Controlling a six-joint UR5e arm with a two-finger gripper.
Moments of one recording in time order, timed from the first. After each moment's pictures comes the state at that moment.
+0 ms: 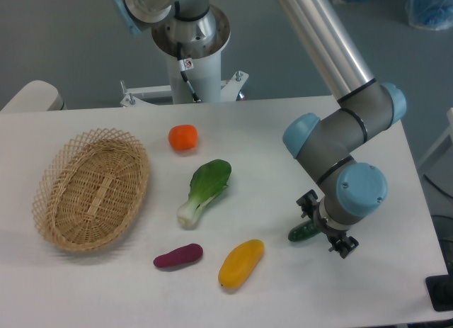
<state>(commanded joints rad) 2.59 -2.28 -1.34 -1.20 1.61 1.53</state>
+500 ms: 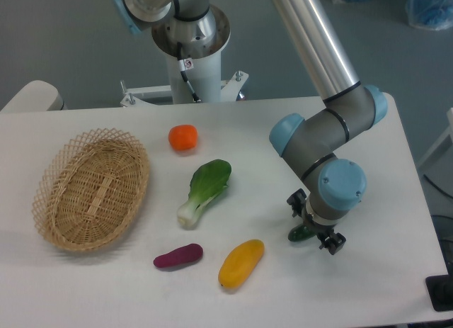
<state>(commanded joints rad) 2.59 -2.26 -1.42 -1.06 1.61 1.53</state>
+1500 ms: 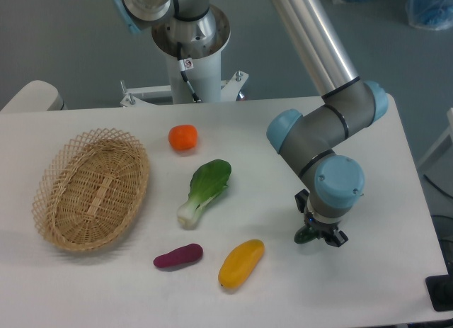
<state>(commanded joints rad) 2.58 -2.26 -1.24 -1.25 1.66 1.53</state>
